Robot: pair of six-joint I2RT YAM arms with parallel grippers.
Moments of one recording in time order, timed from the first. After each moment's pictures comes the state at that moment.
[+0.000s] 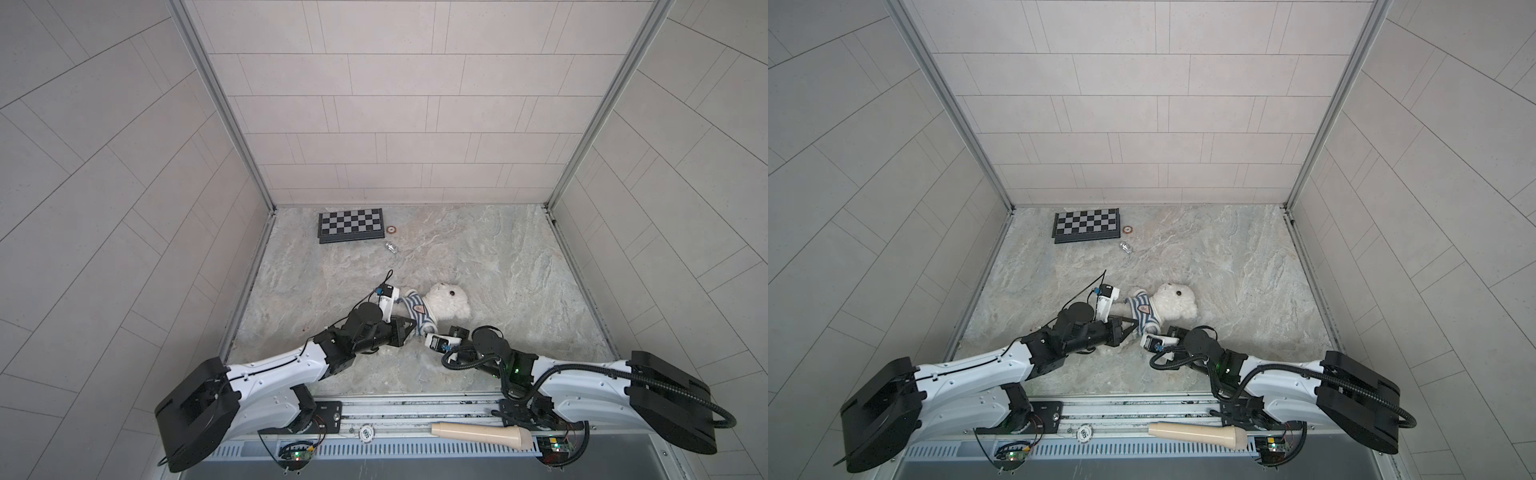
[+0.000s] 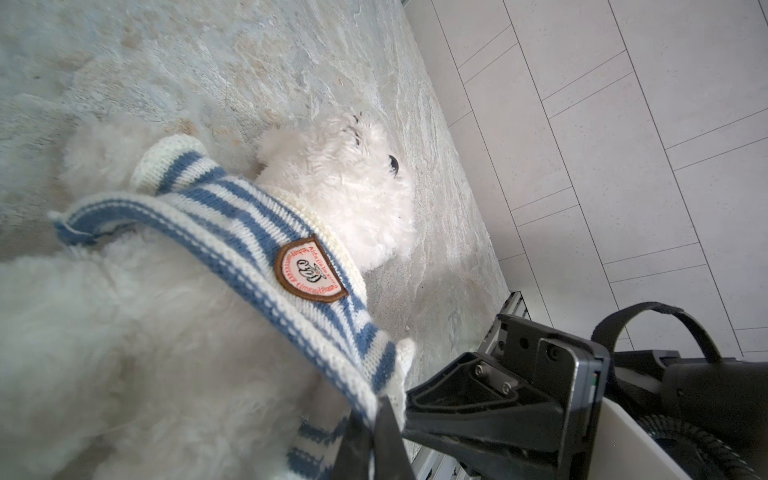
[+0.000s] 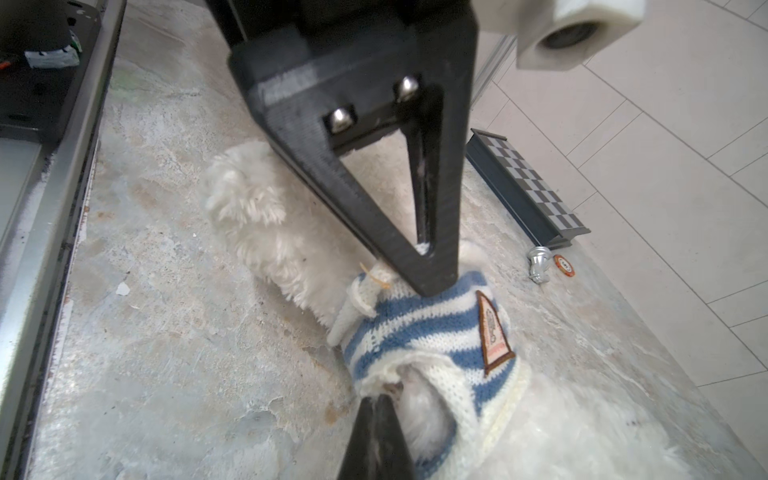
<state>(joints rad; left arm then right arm) -0.89 1.12 0.41 0.25 0.18 -0.81 1.02 1.08 0.18 0.57 0.06 -0.45</state>
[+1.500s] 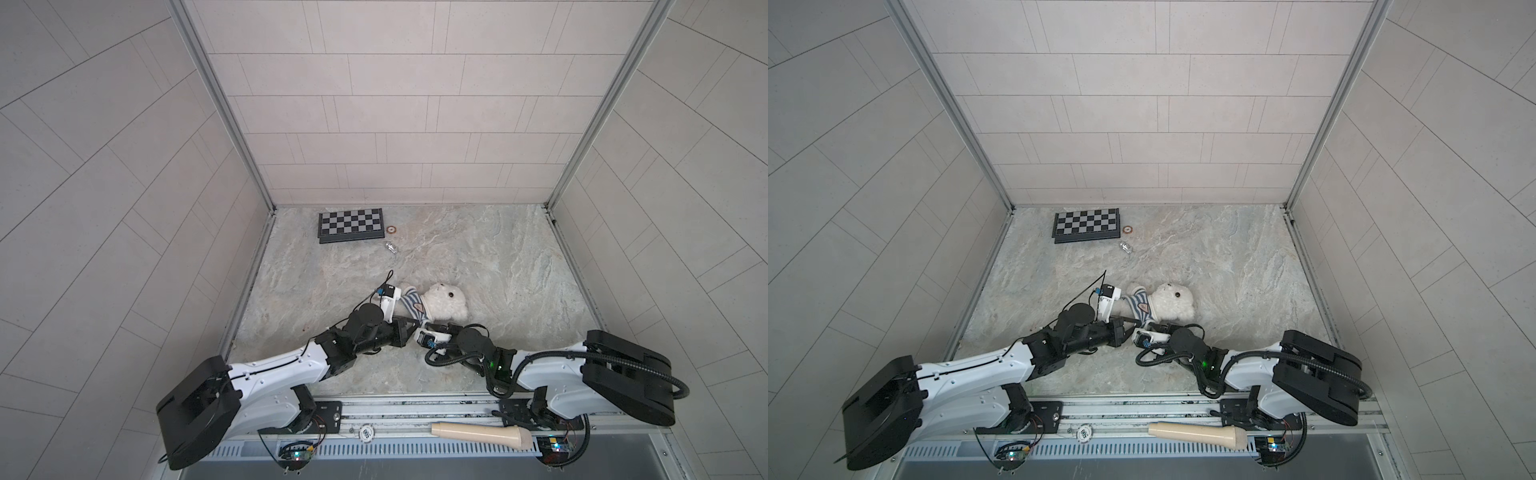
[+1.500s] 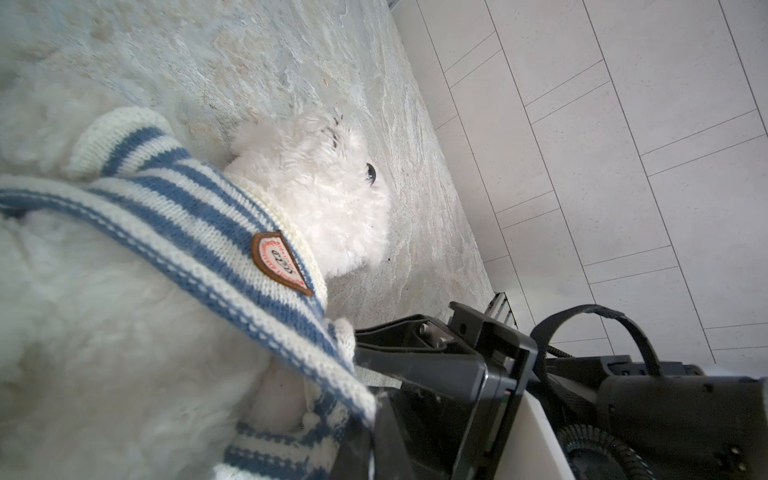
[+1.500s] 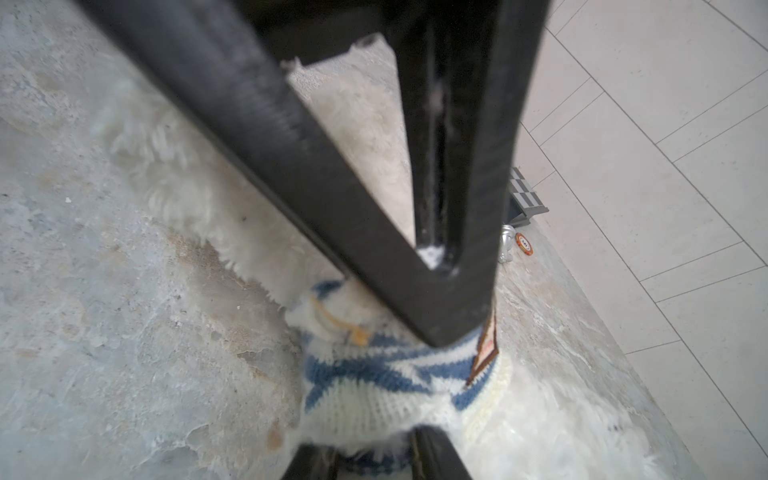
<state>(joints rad) -0.91 1.12 0.41 0.29 0.18 -0.85 1.03 1.38 0.25 0.76 0.24 -0.52</state>
